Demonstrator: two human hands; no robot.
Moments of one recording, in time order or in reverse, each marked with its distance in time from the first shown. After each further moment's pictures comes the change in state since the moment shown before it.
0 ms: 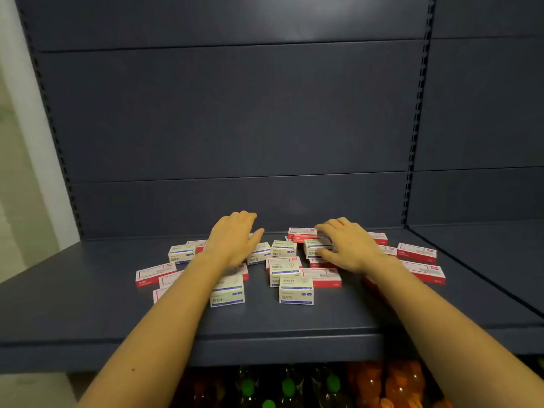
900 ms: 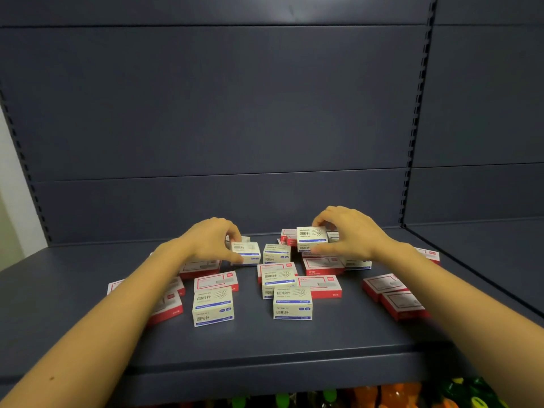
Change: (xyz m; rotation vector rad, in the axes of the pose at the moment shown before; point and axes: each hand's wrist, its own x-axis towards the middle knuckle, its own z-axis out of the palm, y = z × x) left_hand 0.031 -0.043 0.005 -0.203 -0.326 0.096; right_hand 0.019 0.016 -0.018 0.149 0.074 -0.066
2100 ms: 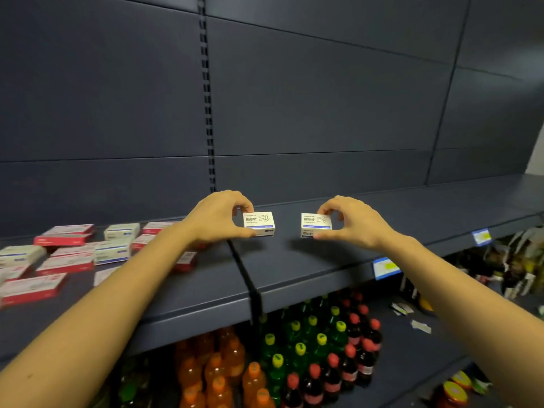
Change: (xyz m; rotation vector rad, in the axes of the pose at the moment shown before) left_hand 0.108 0.396 0.079 -0.257 0.210 0.433; right_hand -0.265 0.294 -0.135 0.032 0.093 0.341
